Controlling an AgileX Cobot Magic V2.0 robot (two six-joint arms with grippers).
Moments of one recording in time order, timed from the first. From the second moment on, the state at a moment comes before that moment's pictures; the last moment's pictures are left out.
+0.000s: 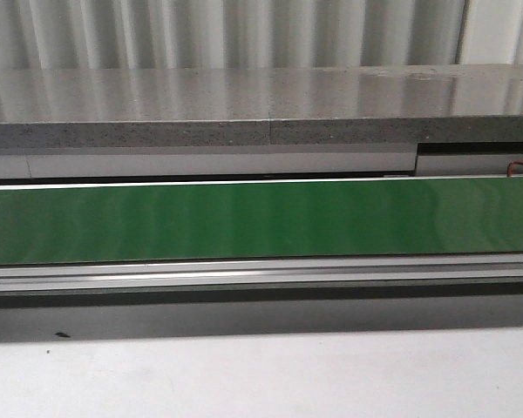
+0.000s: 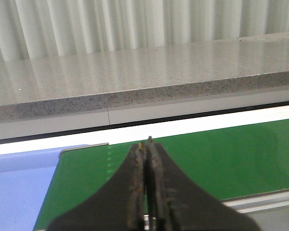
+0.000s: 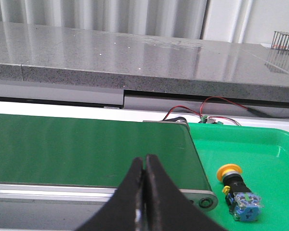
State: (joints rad) left arm -0.13 0.00 0.00 0.02 0.10 0.06; right arm -0.02 -0.01 0.03 -0.07 0.07 0.06
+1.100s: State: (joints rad) left arm -0.13 0.00 0.00 0.02 0.10 0.06; right arm -0.02 0.08 -0.23 -0.07 0.38 0.06
